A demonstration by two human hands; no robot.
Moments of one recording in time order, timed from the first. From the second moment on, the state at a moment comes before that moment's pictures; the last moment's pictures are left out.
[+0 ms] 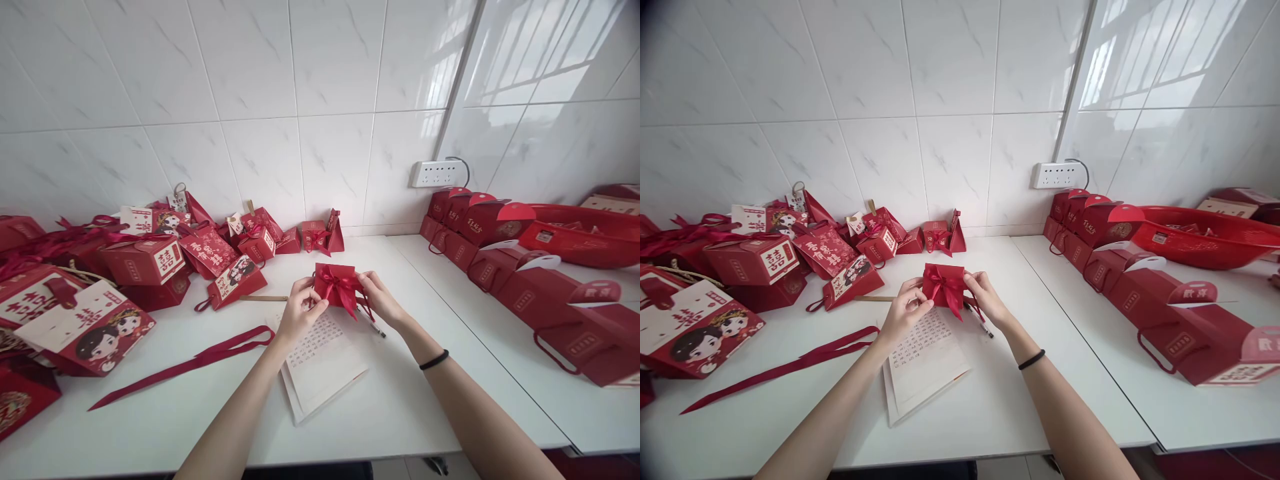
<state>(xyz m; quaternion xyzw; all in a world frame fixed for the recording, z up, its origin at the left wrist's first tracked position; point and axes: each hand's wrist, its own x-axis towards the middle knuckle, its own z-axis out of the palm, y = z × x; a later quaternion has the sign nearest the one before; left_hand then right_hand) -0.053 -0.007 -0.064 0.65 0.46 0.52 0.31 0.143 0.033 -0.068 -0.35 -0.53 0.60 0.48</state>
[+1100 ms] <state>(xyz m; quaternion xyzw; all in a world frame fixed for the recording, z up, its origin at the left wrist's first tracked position) -0.049 -0.004 -0.071 0.69 0.43 0.50 0.30 0.130 0.014 -0.059 -0.40 -0.67 0.20 0.60</state>
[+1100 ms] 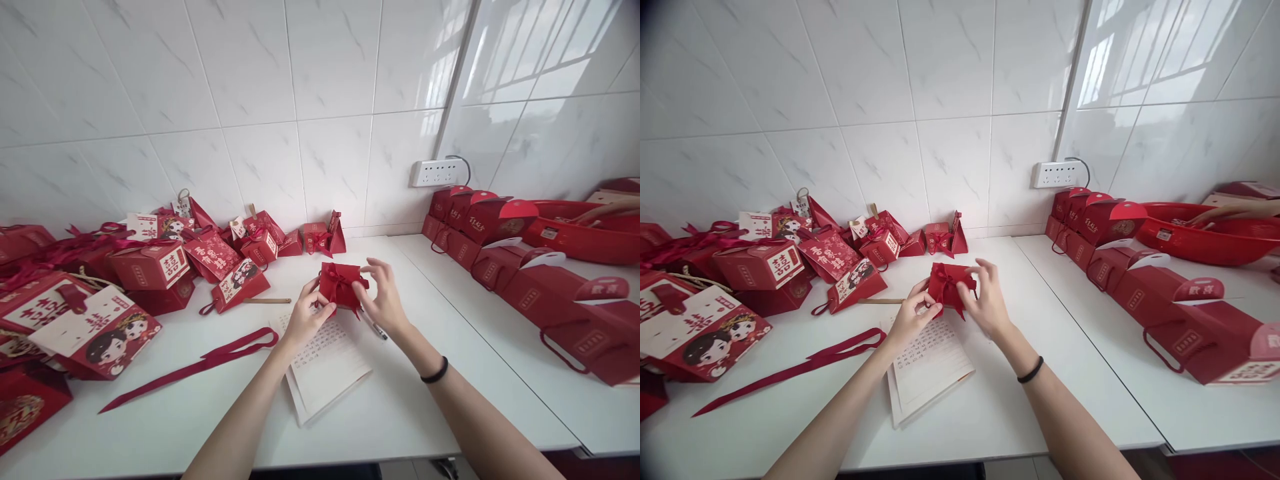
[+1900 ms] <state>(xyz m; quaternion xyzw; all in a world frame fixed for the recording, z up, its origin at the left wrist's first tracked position) -0.034 0.026 -0.035 0.77 0.45 0.43 0.13 0.116 0.012 -0.088 -0.22 -0.80 -0.03 0.55</state>
